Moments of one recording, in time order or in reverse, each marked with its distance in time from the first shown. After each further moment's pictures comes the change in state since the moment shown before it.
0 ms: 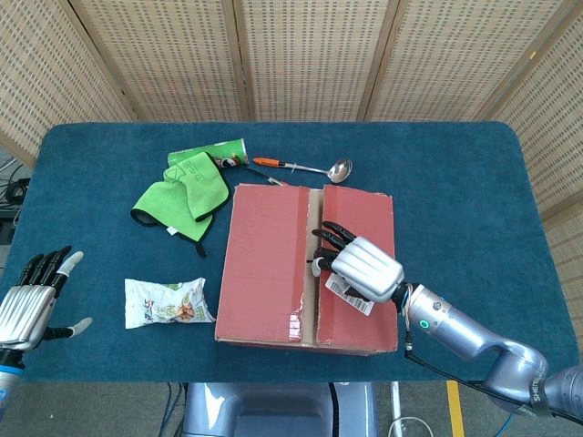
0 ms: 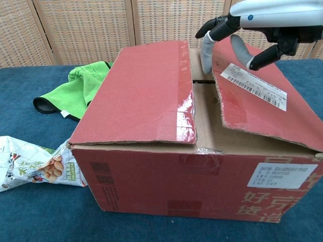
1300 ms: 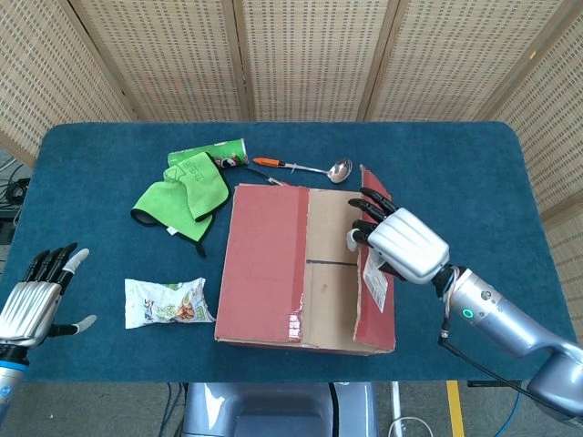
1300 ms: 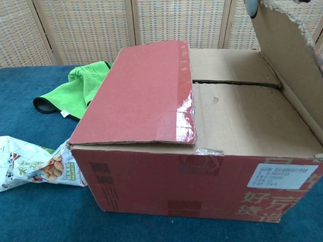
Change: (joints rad) left arm -0.017 -0.002 -0.006 -0.003 0.003 -0.011 0.009; right arm -0.034 0.260 0.044 -0.089 0.035 0.056 0.046
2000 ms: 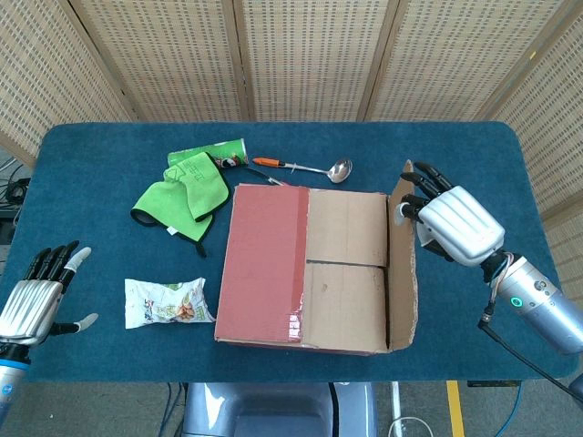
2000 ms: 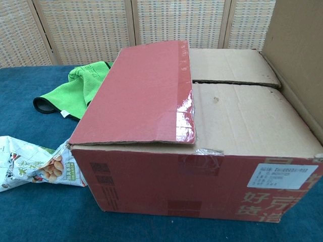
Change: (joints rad) left arm -0.006 0.000 -0.003 -0.006 0.002 0.004 0.016; right arm -0.068 0.120 0.008 0.059 0.015 0.044 0.081
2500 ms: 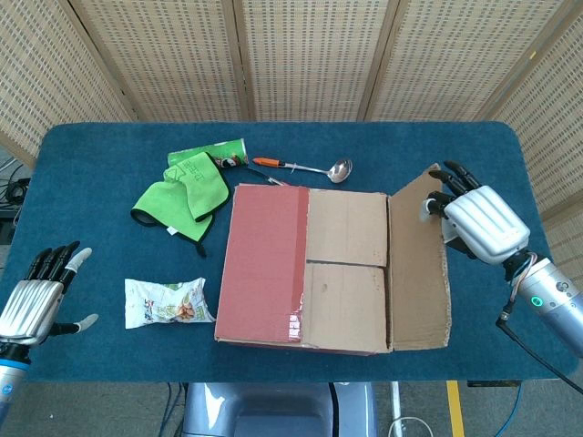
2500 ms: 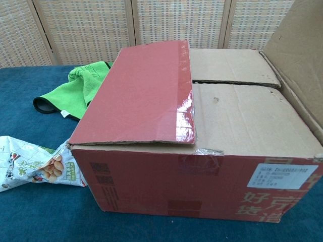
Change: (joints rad) left arm -0.003 0.005 0.002 -0.005 0.000 -0.003 0.003; right arm -0.052 0.009 -0.016 0.046 0.031 0.004 0.006
